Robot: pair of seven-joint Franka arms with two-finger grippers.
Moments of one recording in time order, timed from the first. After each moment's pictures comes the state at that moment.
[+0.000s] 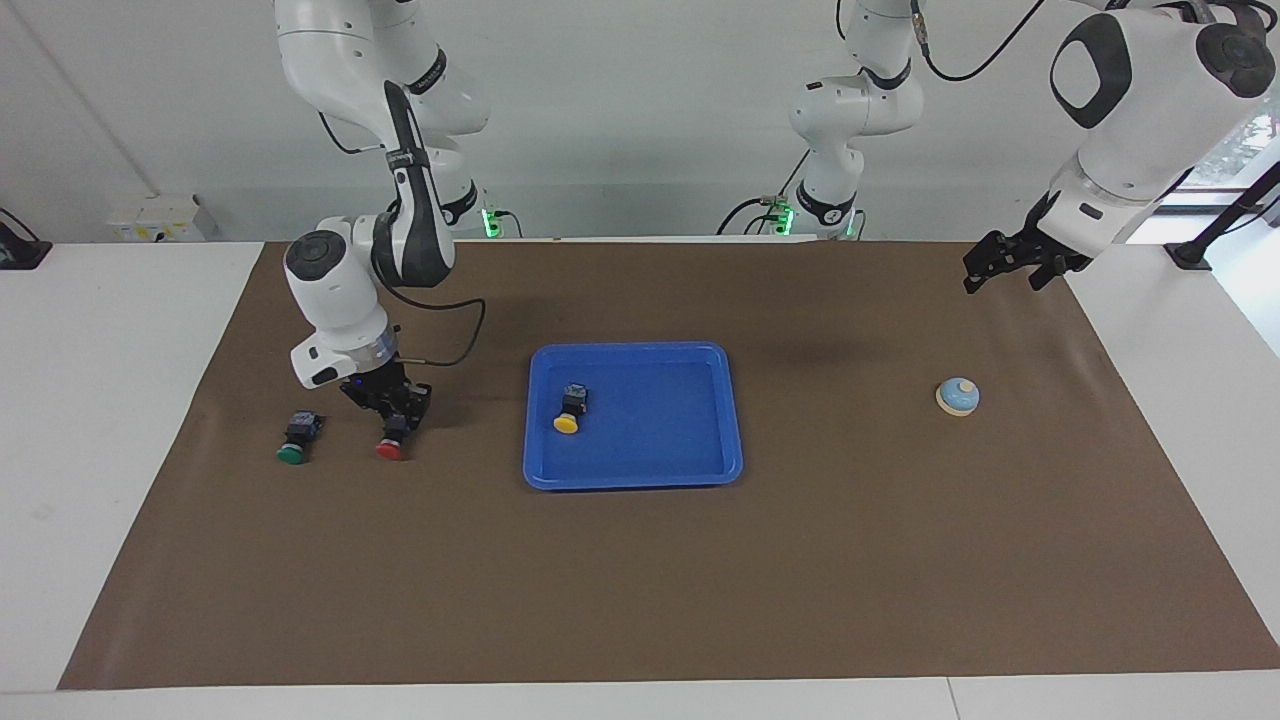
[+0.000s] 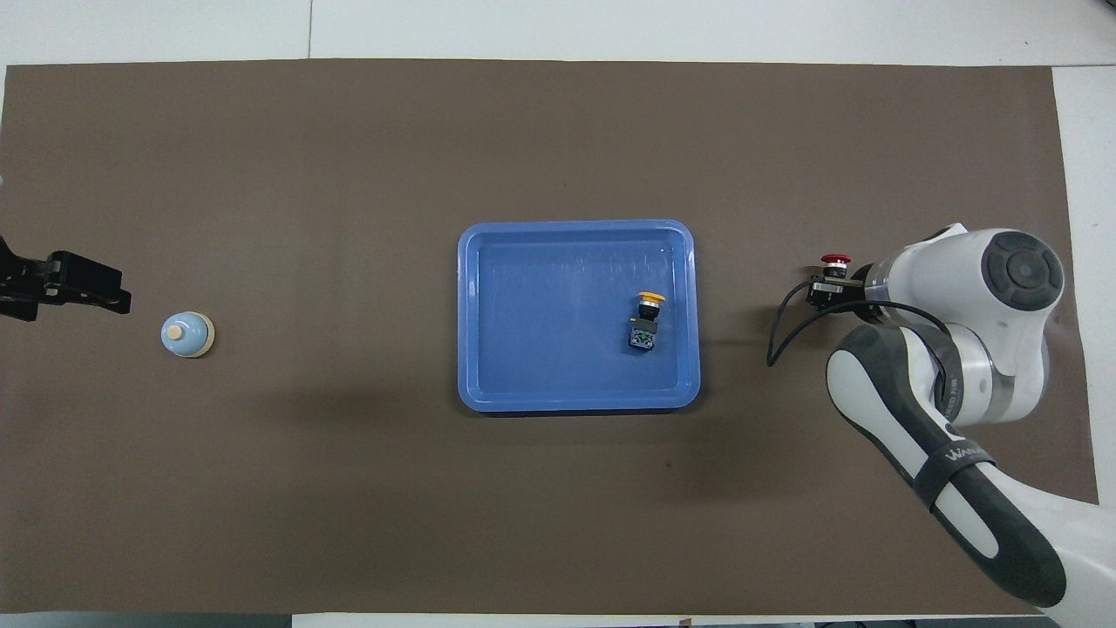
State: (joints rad) left arm 0.03 0.00 -0.02 -1.68 -0.02 1.55 0.03; right arm -0.02 0.16 0.10 -2.15 -0.01 2.36 0.27
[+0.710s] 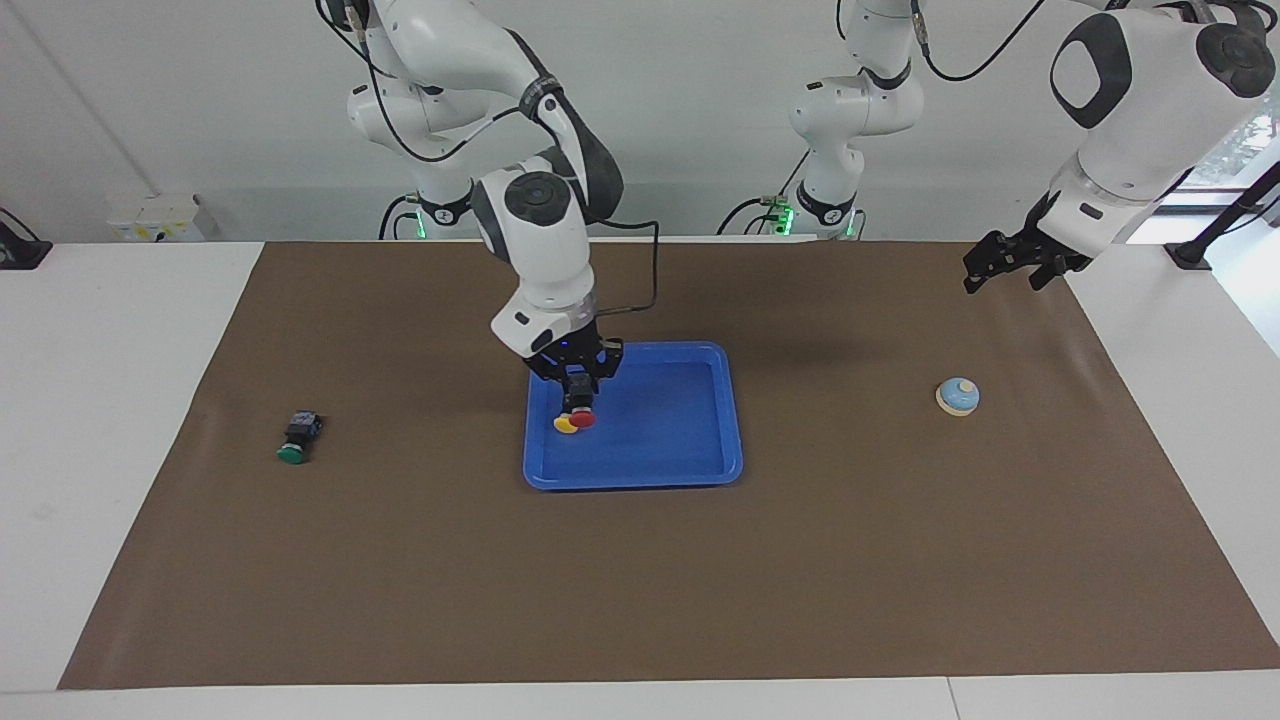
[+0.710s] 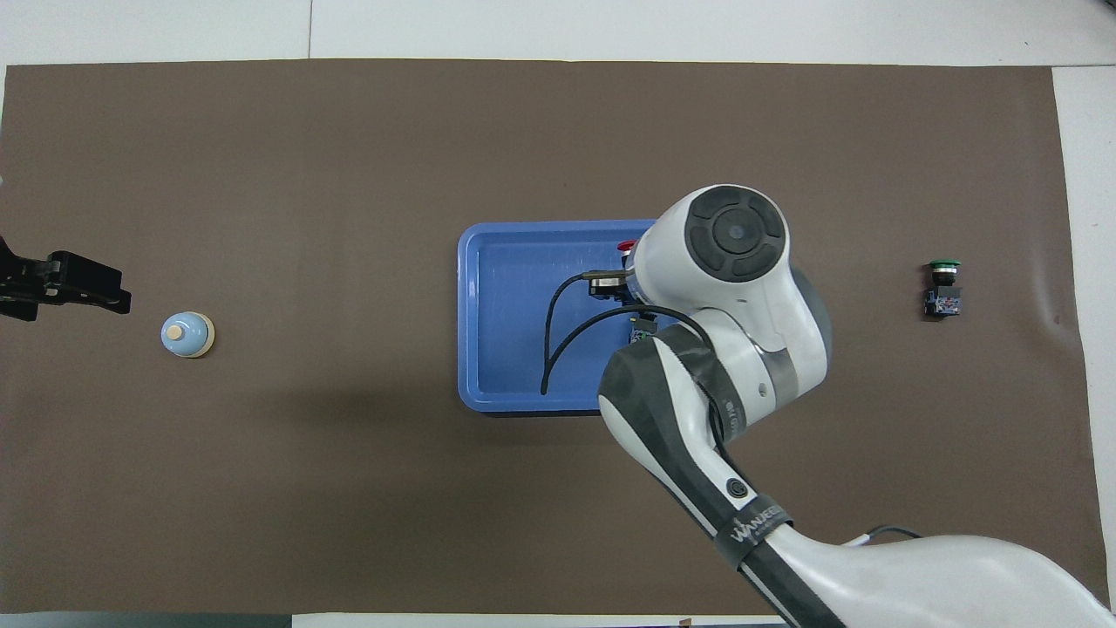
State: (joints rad) left arm 0.03 0.00 -0.02 -1.68 -0.02 1.55 0.03; right arm 0.40 0.30 0.11 -1.78 0.02 2.15 0.51
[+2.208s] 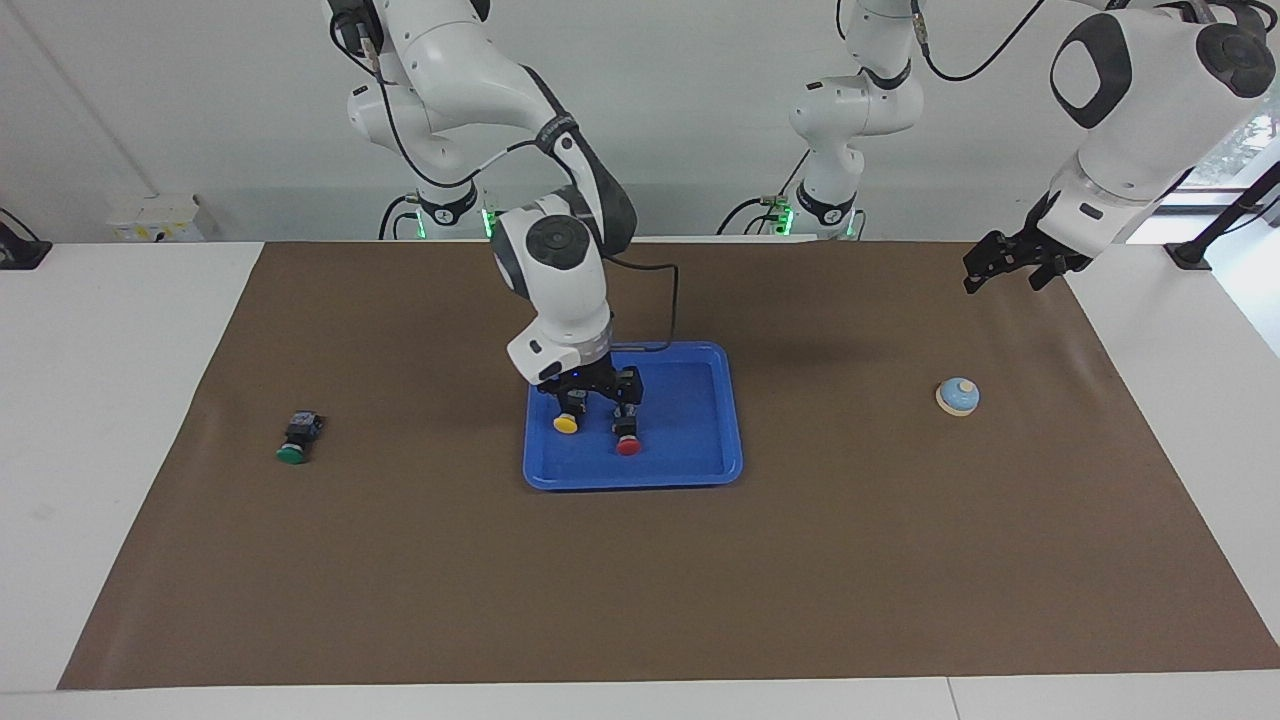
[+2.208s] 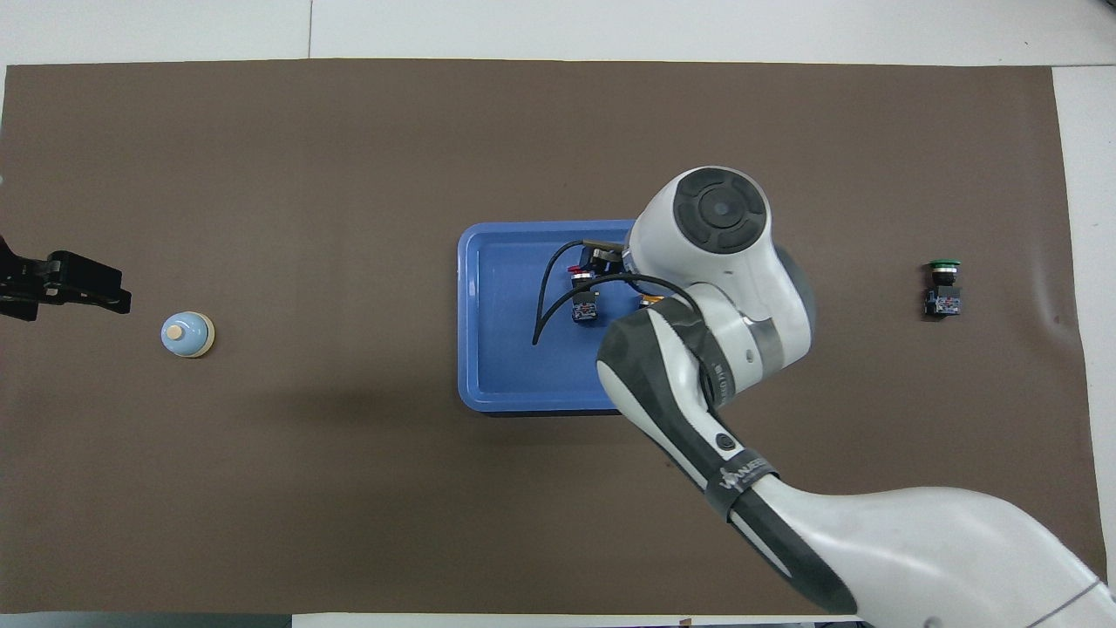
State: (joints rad) left arm 0.03 0.00 -0.02 -1.68 -0.02 1.55 0.03; right arm 0.34 0.33 0.08 -1.75 0.01 2.13 0.67
